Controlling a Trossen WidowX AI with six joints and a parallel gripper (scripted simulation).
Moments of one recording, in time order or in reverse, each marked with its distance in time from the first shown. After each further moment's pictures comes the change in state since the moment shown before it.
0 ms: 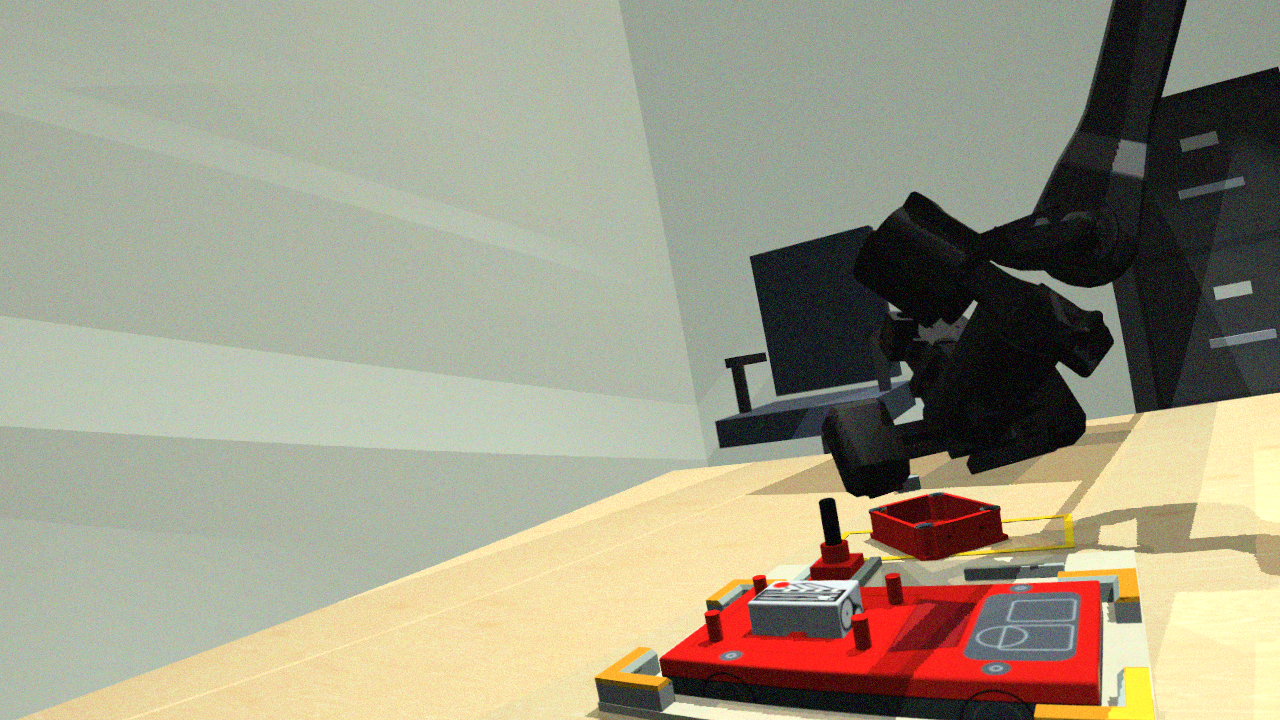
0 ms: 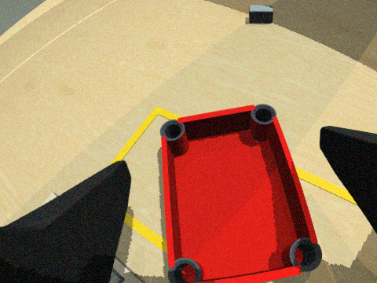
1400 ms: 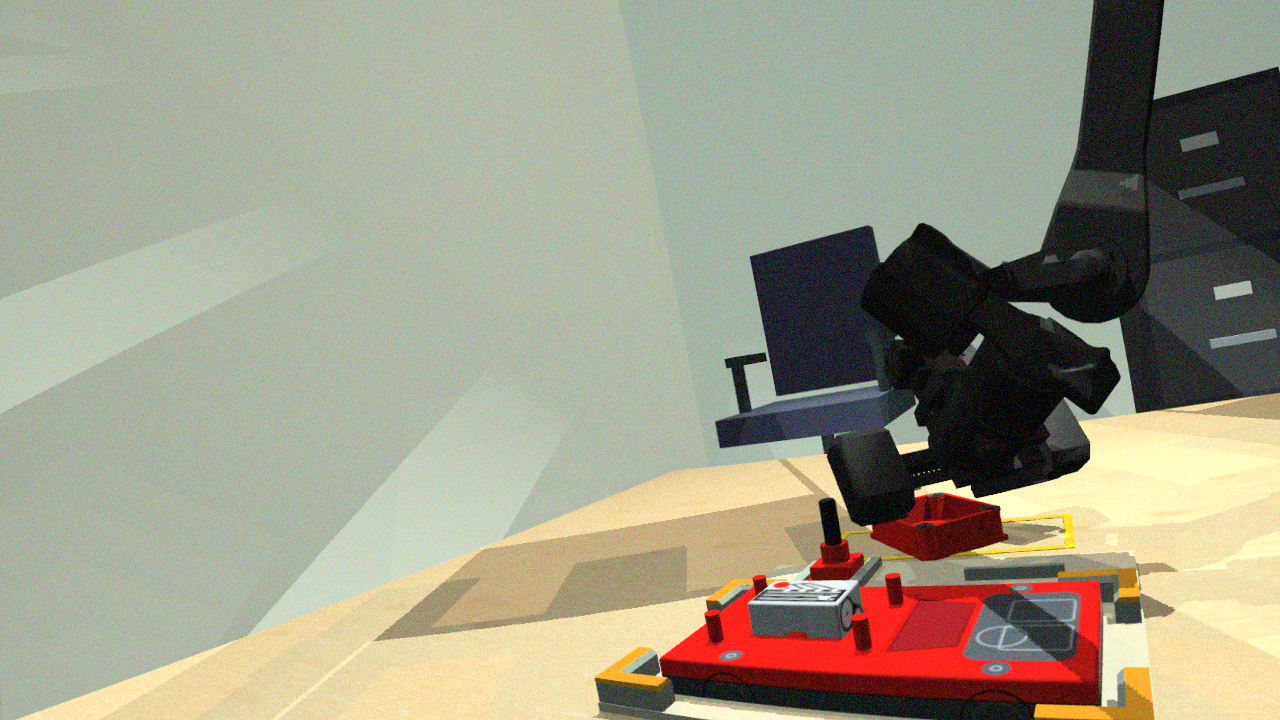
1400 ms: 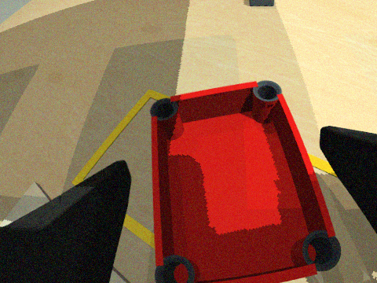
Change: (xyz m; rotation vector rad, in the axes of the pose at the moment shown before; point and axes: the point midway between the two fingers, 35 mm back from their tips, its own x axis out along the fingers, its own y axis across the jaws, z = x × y) arm 0.011 0.000 -0.017 0.000 -0.001 0.000
